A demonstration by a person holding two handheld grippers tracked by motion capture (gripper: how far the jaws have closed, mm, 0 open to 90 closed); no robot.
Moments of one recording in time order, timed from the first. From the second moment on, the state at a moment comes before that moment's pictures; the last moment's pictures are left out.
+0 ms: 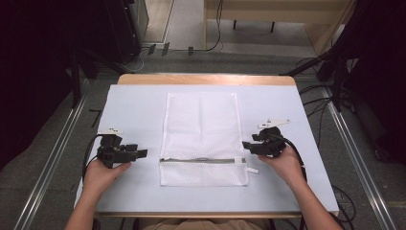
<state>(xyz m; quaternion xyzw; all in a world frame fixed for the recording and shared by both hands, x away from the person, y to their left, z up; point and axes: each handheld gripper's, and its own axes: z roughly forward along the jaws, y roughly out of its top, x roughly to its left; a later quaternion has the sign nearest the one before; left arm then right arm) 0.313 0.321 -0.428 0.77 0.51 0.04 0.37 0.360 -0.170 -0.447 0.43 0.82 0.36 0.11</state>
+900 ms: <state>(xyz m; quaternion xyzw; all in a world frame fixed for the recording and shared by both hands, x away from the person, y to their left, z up) 0.309 0.319 -0.424 0.77 0.52 0.04 0.37 0.355 -0.162 -0.444 0.42 0.83 0.37 0.10</state>
